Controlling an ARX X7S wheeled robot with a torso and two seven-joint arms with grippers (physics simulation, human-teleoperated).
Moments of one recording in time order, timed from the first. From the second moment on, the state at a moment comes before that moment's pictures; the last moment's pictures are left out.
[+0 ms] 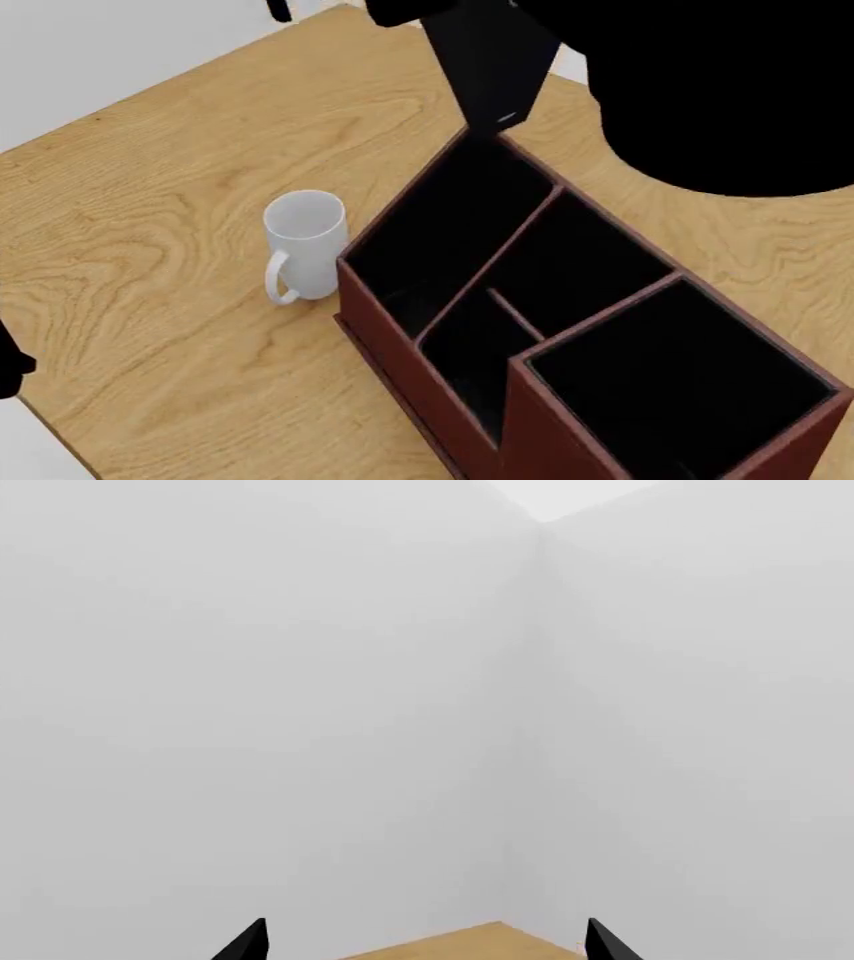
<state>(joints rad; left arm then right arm) -0.14 -0.39 0.00 0.49 -0.40 -0.14 -0.38 1.81 0.41 -0.48 0.10 1.92 1.38 1.12</state>
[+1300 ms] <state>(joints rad) -0.14 -0.40 -0.02 0.50 -0.45 -0.14 -0.40 1.54 0.81 -0.58 -0.10 2.22 1.13 1.45</state>
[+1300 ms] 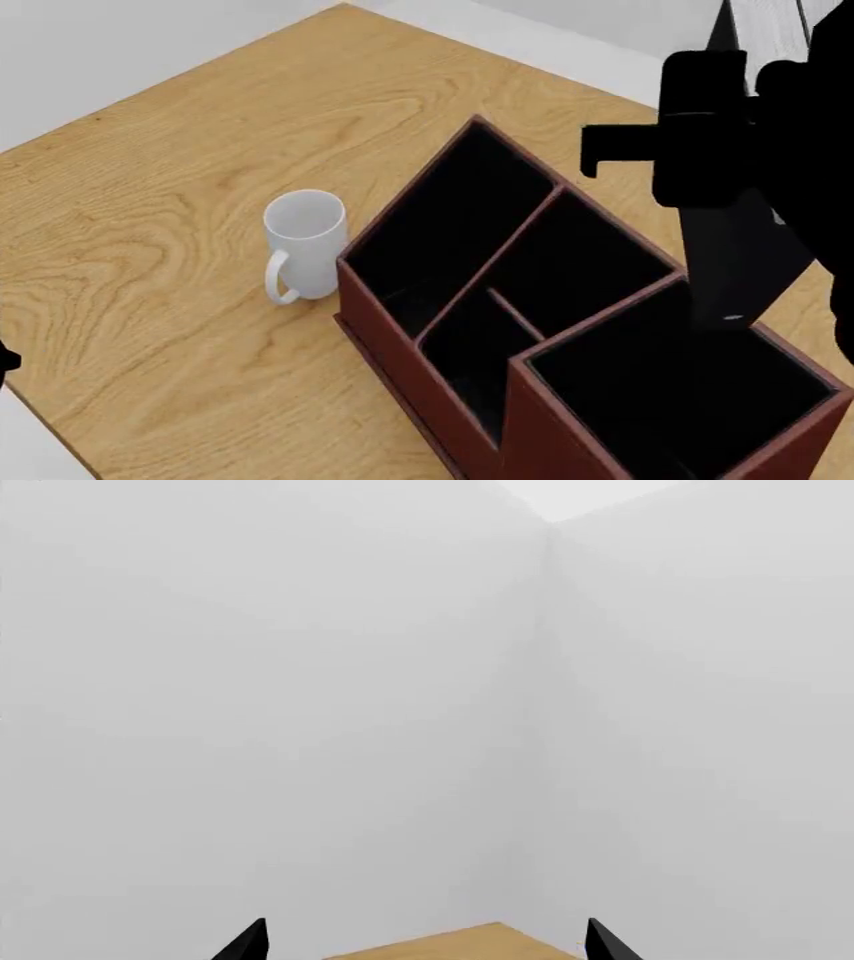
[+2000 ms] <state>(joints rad) -0.13 -0.41 -0.03 0.50 -0.47 -0.14 -0.41 1.32 0.80 -0.60 -0.14 2.09 0.99 1.39</state>
